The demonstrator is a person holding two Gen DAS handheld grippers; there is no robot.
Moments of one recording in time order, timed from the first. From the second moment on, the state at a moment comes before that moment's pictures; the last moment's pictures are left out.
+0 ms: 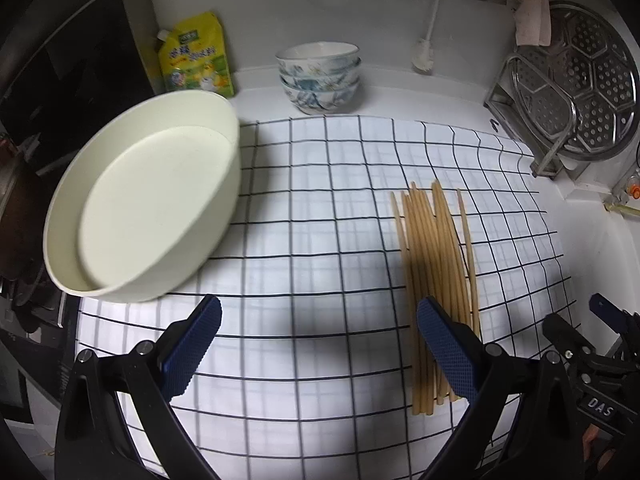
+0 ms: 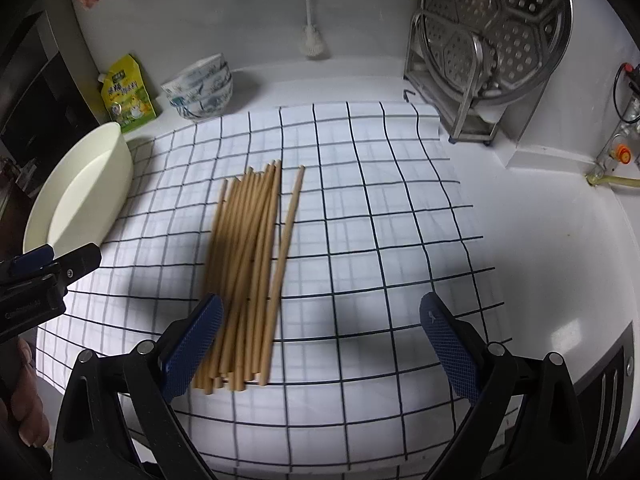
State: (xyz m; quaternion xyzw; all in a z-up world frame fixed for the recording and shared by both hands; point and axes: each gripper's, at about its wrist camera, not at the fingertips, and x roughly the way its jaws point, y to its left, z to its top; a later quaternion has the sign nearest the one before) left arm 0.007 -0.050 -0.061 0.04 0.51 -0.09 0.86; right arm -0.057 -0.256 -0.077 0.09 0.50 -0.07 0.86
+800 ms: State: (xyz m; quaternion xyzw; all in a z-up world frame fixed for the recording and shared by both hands) left arm 0.022 -0.077 -0.133 0.04 0.53 -0.07 0.84; right arm -0.006 -0.251 -0.159 0.03 0.54 -0.07 0.84
